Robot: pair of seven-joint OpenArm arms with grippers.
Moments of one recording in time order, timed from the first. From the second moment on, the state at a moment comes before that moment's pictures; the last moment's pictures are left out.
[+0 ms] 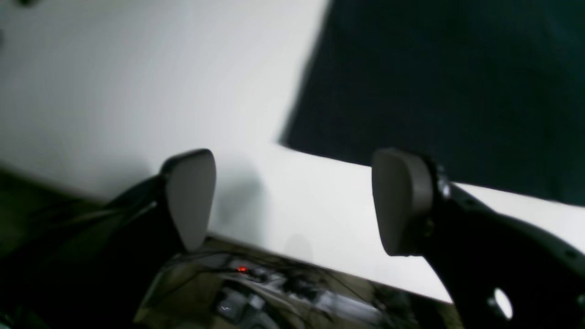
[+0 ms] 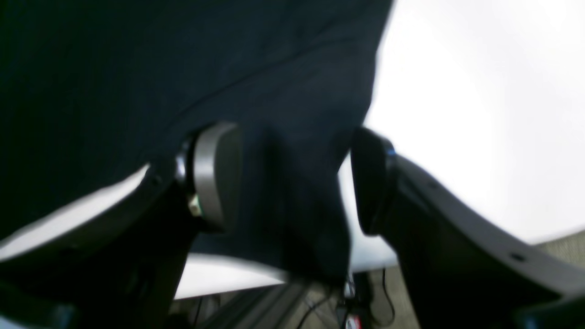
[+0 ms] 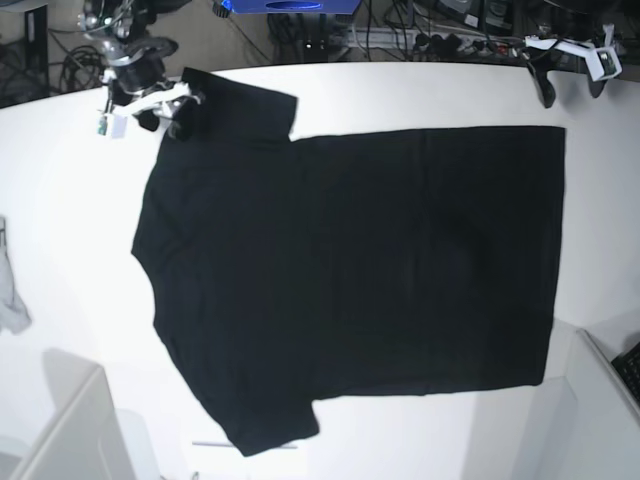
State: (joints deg) left arm 56.3 -12.4 -29.3 108.7 -31.0 -6.8 4.7; right arm -37.7 0.3 17.0 111.3 31.1 6.9 -34.5
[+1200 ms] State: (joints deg) left arm 35.6 -10.7 -48.5 92.5 -42.8 -21.2 32.1; right arm -37.2 1.8 11.7 101.6 32.4 8.0 -36.2
